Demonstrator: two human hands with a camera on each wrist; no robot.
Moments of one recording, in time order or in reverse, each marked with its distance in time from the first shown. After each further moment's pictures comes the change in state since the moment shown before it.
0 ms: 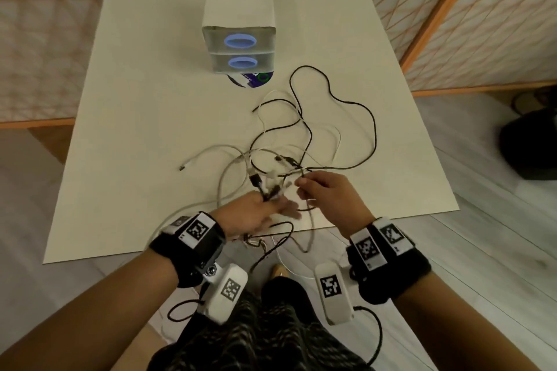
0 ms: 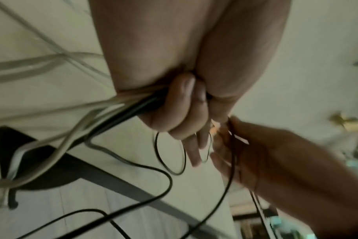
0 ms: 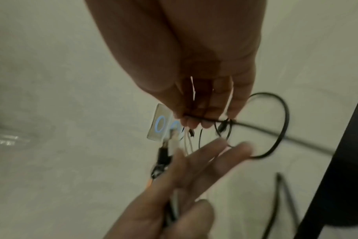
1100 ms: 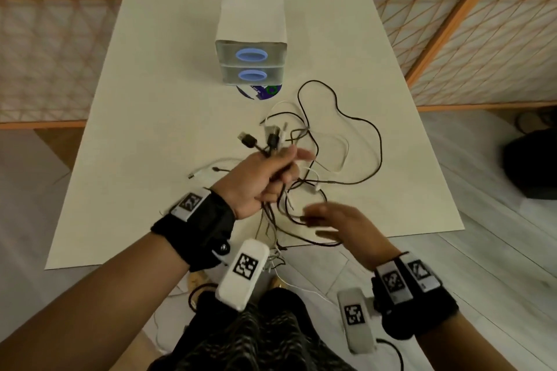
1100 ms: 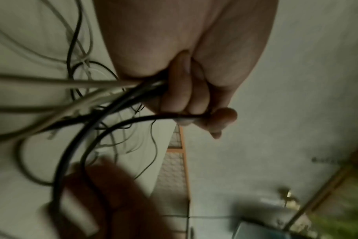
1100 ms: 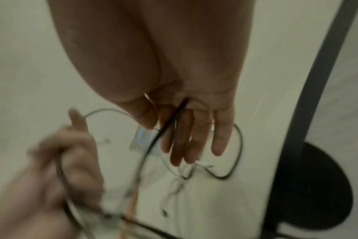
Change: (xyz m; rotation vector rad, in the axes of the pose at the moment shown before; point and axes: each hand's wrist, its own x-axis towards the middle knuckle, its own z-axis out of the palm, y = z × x) left_hand 0.001 0.059 -0.021 -0.538 -0.003 0.253; right_hand -0.016 0.011 -0.017 0.142 -0.209 0.149
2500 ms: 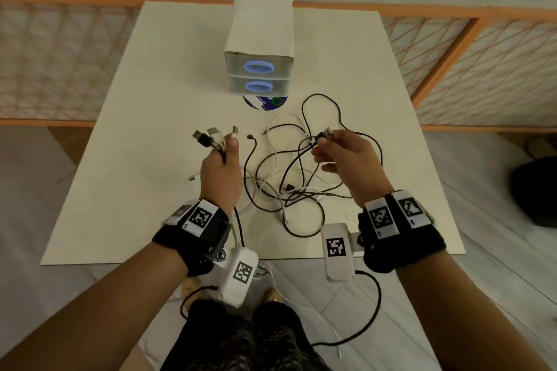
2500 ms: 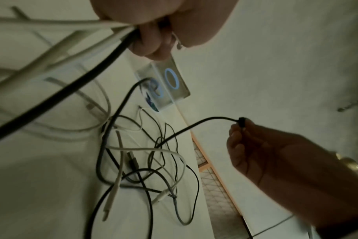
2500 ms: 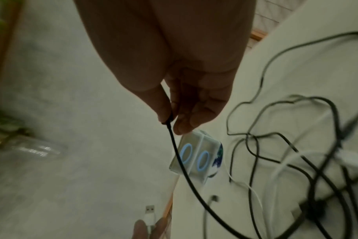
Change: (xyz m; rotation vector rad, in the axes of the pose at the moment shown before) left_hand 0.015 -0.014 -0.029 0.357 1.030 0.336; right_hand 0.045 -0.095 -0.010 -0.013 0.269 -0.328
